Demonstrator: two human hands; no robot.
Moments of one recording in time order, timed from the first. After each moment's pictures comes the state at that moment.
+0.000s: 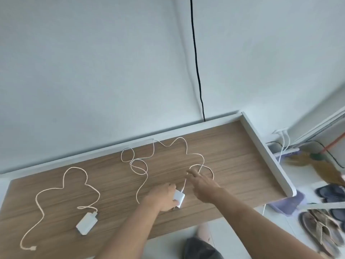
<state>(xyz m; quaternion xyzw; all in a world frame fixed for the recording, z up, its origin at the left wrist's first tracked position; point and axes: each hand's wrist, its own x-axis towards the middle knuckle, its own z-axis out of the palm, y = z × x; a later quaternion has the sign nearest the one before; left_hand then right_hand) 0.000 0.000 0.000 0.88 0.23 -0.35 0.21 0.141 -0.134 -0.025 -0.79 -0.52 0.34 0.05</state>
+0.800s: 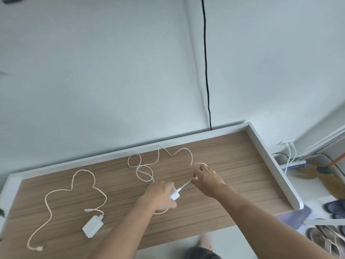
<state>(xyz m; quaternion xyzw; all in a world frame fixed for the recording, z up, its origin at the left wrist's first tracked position) -0.007 0.029 0.036 0.90 0.25 -0.30 0.19 0.163 -0.101 -0.002 -0.85 -0.44 0.26 0.08</state>
